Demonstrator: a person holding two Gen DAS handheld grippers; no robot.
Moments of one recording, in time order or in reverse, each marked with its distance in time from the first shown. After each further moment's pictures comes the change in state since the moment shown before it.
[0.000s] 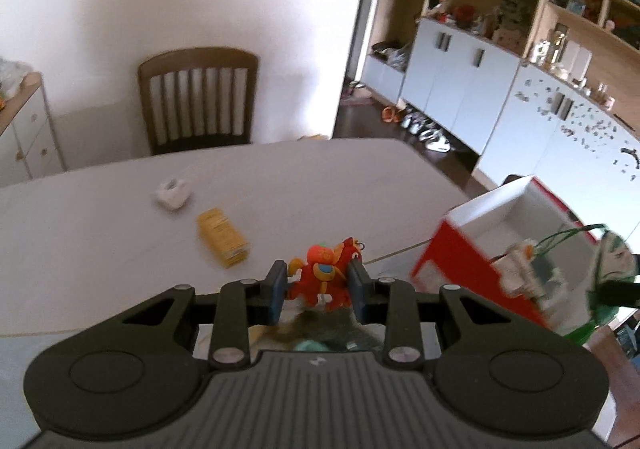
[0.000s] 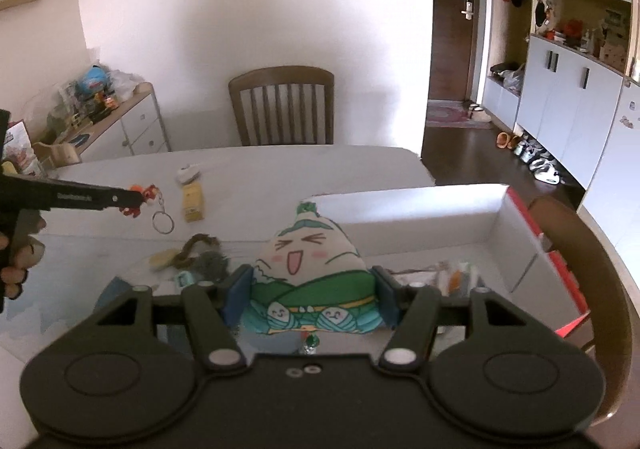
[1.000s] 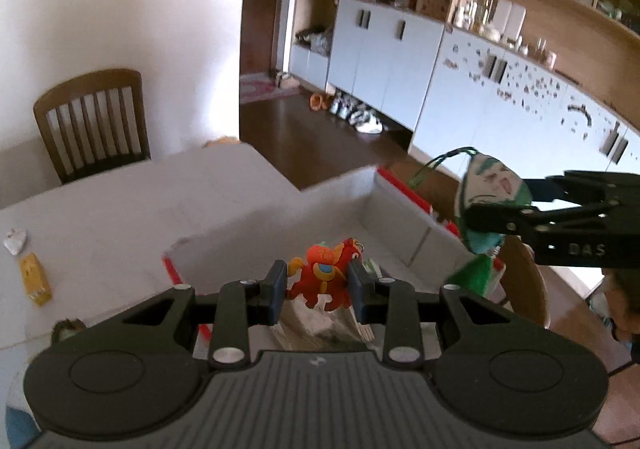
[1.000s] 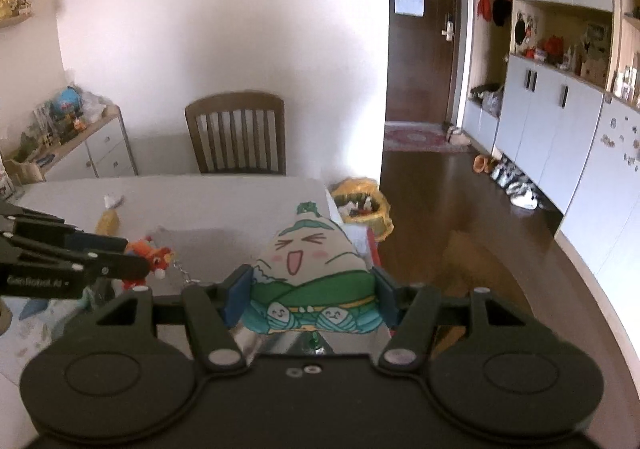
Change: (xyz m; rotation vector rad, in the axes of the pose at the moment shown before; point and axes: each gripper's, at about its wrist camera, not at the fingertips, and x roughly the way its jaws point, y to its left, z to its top) left arm 0.072 -0.246 0.016 0.137 0.048 -0.107; right arm 0.001 -0.177 0.016 -0.027 -0.054 -0.014
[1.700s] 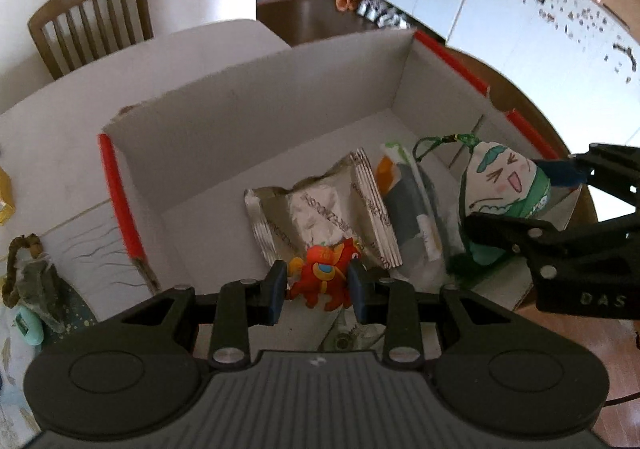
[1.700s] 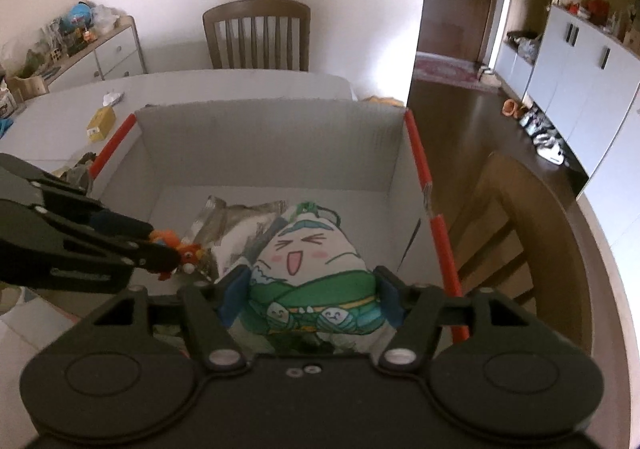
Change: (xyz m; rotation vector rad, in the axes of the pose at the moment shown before) left arm 0.091 -0.009 -0.035 -0.045 0.308 0.067; right arm 0.070 0.006 -0.044 -0.084 0.243 0.056
